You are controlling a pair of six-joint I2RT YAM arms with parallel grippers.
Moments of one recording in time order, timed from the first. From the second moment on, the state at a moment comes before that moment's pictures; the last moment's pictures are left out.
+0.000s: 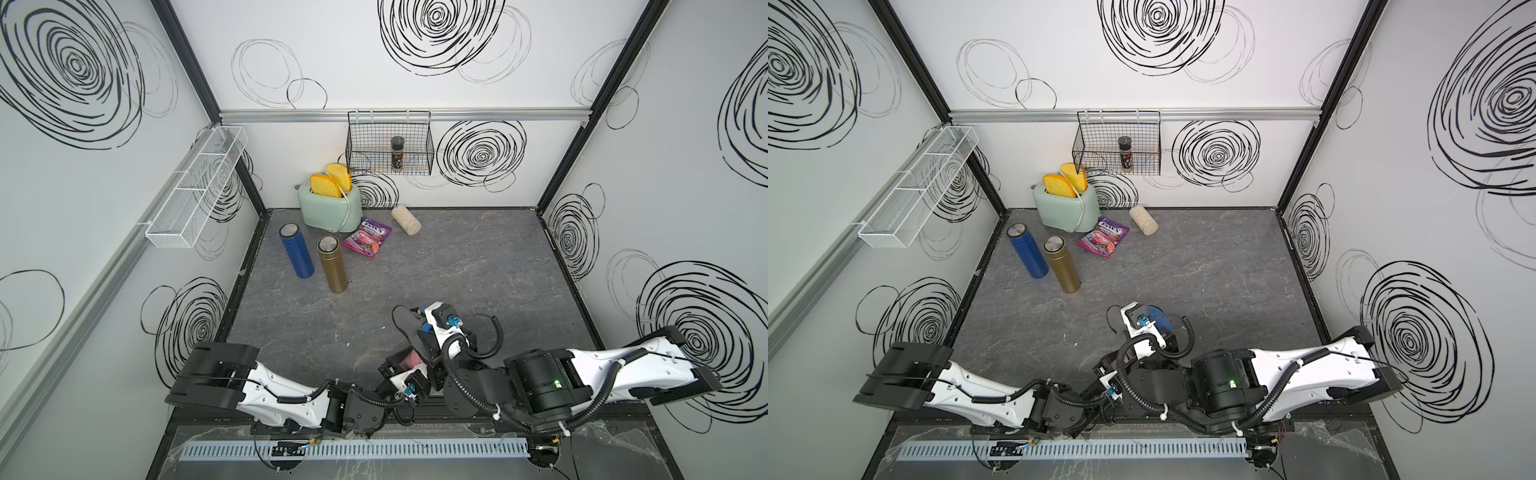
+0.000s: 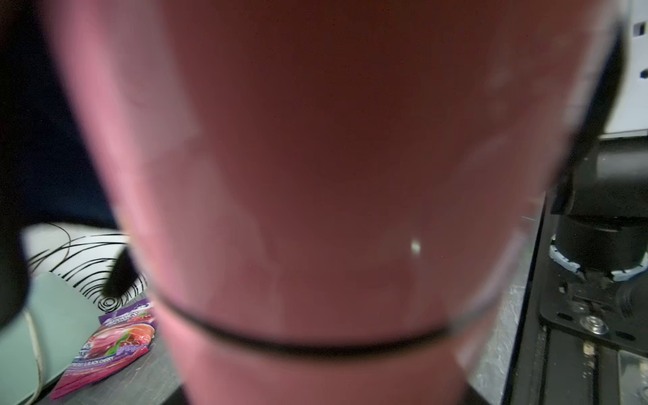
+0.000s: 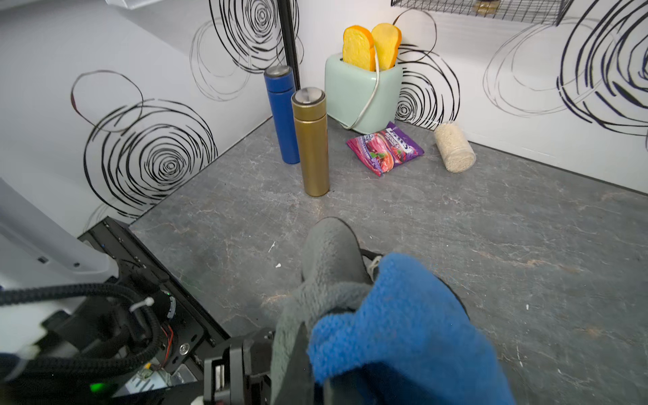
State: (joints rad) left arm -1.66 1.20 0.34 0.81 -0.89 0.27; right arm 1.75 1.16 1.25 -0.85 0.96 0.79
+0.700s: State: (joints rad) left arm -1.61 0.94 0.30 0.53 -0.89 0.13; right arm 1.79 1.09 1.18 -0.96 1.04 0.98
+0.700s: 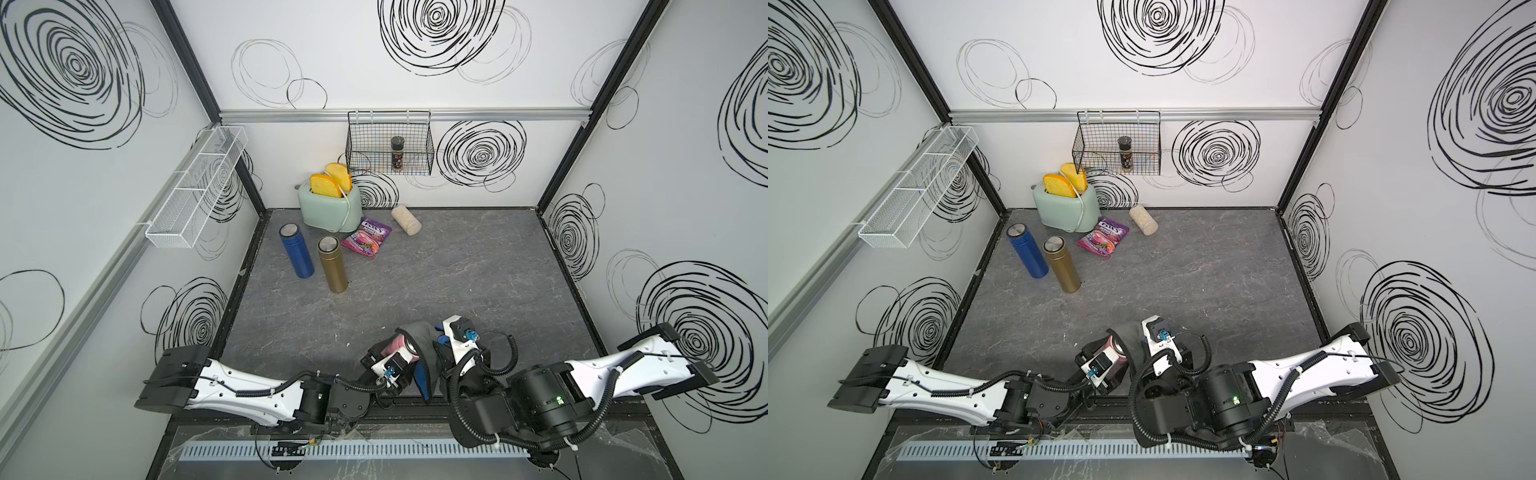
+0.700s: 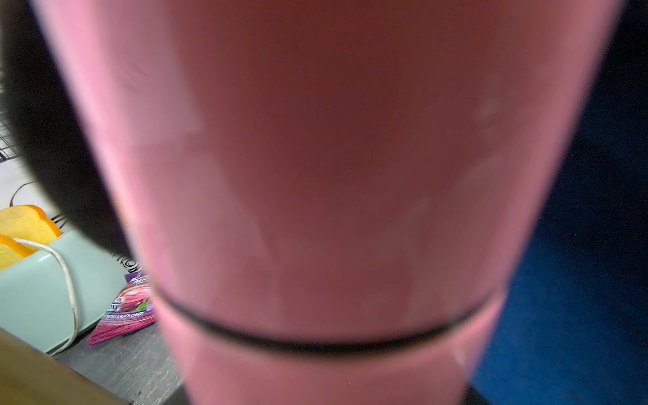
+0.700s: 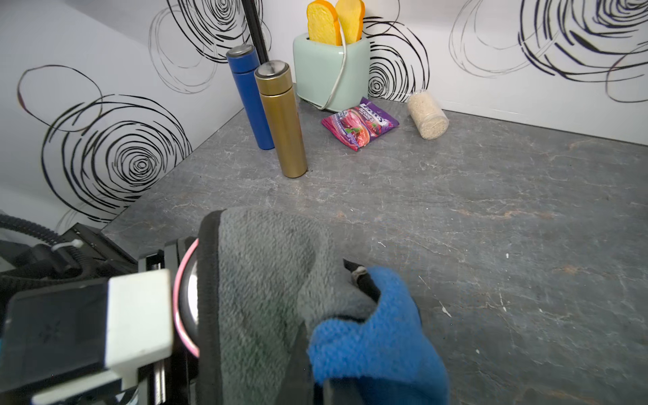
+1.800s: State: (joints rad) left arm -1.68 0.97 0.37 0.47 -0.95 0.14; right arm 1.83 1.20 1.29 -0.85 1.03 0.88
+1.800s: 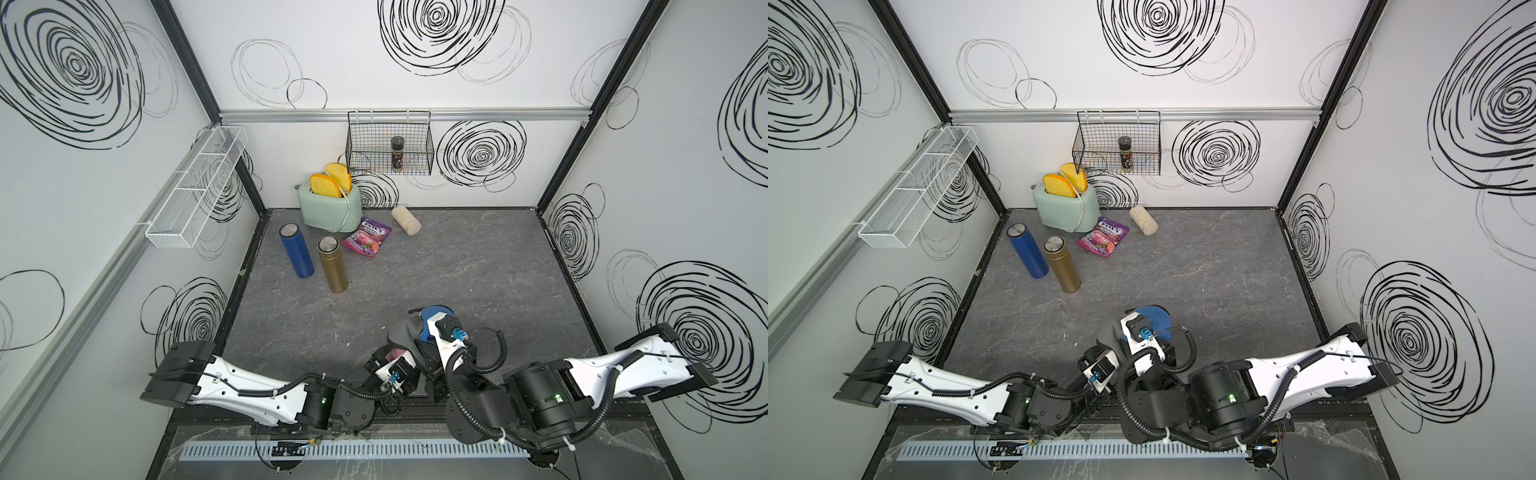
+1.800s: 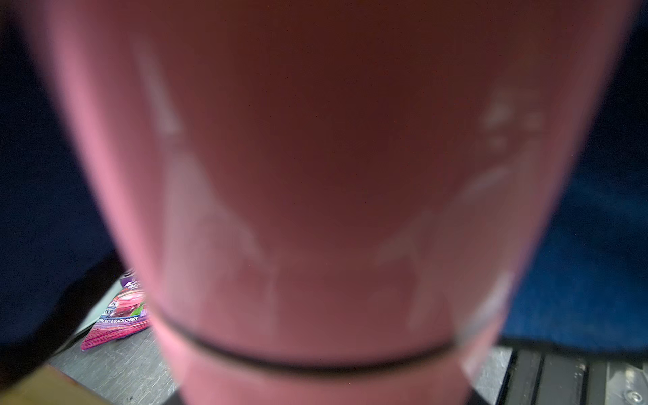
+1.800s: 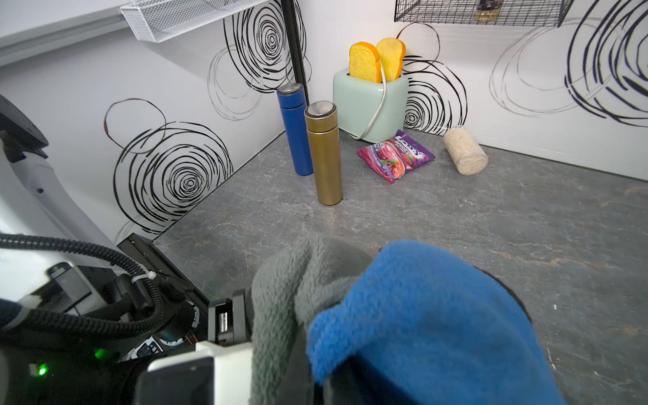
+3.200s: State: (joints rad) left arm -1.63 0.78 0.38 0.45 -0.76 0.04; right arm 1.83 0.57 0.79 -0.87 0.97 1.15
